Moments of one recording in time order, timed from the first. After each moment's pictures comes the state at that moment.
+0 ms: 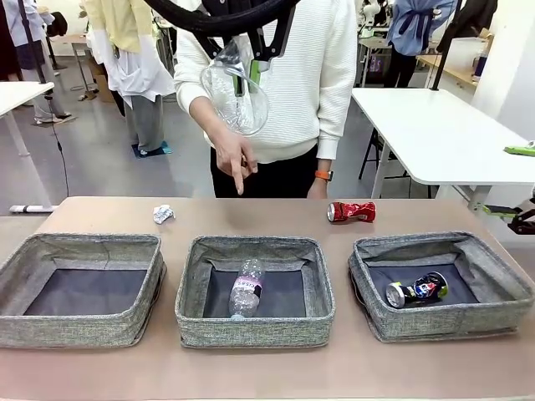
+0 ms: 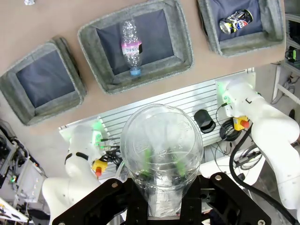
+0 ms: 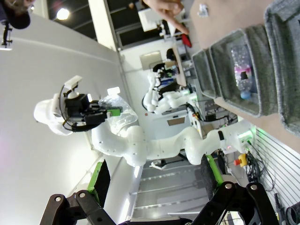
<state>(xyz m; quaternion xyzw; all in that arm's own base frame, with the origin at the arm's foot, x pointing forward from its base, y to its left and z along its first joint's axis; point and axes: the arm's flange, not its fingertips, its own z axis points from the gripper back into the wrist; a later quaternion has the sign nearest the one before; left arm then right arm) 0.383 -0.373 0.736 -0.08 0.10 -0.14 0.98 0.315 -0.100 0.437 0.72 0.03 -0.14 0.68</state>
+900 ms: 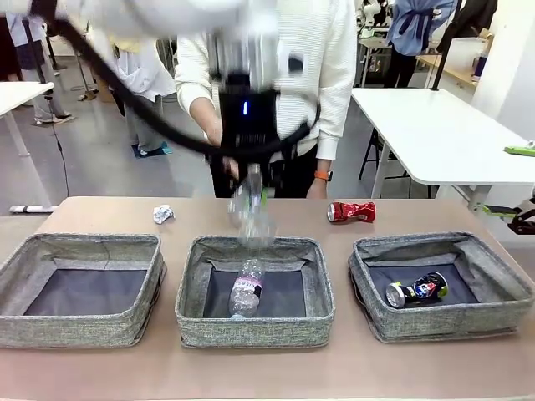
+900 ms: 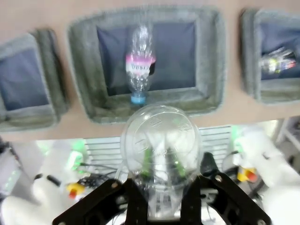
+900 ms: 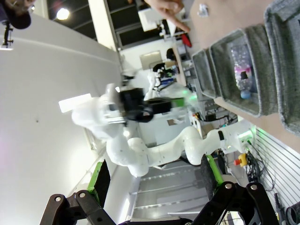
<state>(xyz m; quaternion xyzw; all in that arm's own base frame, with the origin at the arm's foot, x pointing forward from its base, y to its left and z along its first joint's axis) 0.350 -0.389 0.539 -0.04 0.06 -0.03 1.00 0.315 -0.100 0.437 0.72 0.03 -0.14 0.68</state>
